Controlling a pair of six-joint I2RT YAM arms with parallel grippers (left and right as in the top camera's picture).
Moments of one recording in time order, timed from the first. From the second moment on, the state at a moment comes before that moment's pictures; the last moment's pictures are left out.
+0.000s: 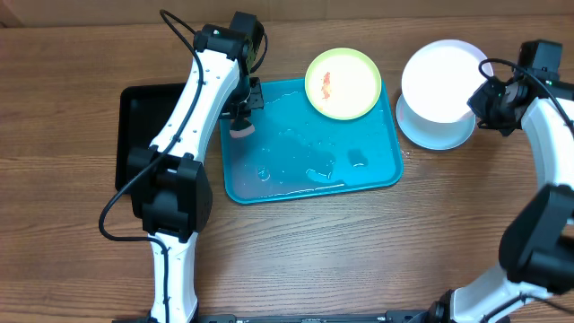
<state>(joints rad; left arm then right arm) -0.29 2.24 2.13 -1.39 -0.10 -0.47 -0.29 1.87 1.48 -0.76 -0.10 0.50</state>
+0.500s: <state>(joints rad) -0.29 2.24 2.13 -1.39 -0.10 -0.47 -0.30 2.03 1.49 -0.78 -0.12 0.51</state>
